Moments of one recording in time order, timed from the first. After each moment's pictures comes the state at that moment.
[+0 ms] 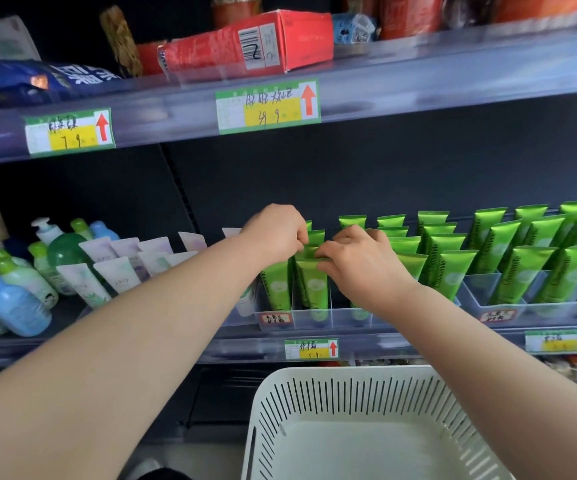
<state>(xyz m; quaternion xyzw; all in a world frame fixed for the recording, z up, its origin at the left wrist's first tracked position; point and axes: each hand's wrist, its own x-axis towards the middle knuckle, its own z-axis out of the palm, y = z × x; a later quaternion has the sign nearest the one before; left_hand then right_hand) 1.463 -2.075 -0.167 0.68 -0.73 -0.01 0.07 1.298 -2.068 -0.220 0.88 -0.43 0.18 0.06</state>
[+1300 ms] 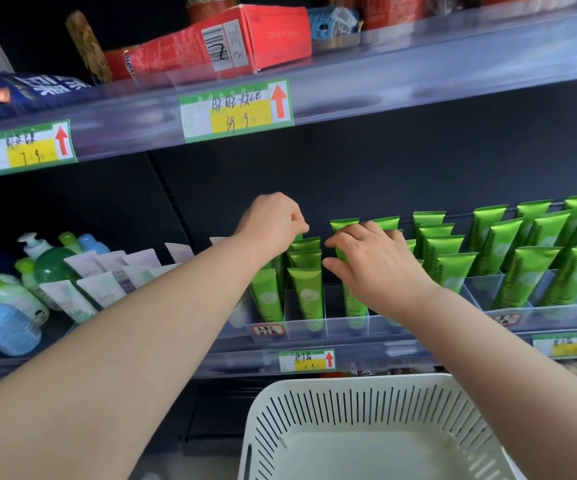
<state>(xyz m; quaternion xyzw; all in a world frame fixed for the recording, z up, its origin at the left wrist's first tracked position) 1.452 -2.103 -0.167 0.71 -0.68 -0.01 0.18 1.275 -2.076 -0.213 0.86 -0.47 0.18 0.04</state>
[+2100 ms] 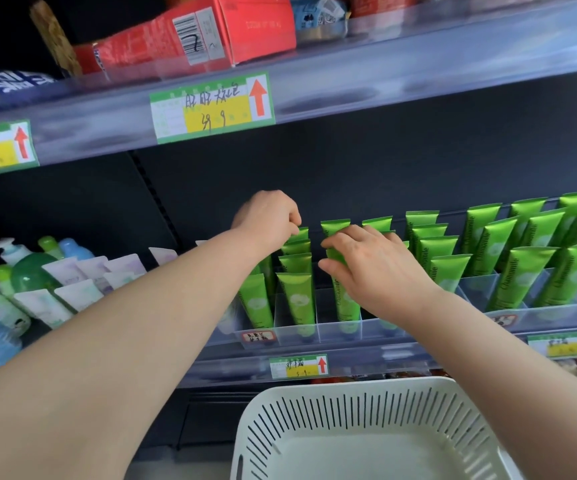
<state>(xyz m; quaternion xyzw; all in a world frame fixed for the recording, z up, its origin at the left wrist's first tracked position) 1.450 -2.127 -0.172 0.69 -0.71 0.02 0.13 1.266 -2.082 -0.213 0.87 -0.47 0.17 0.01</state>
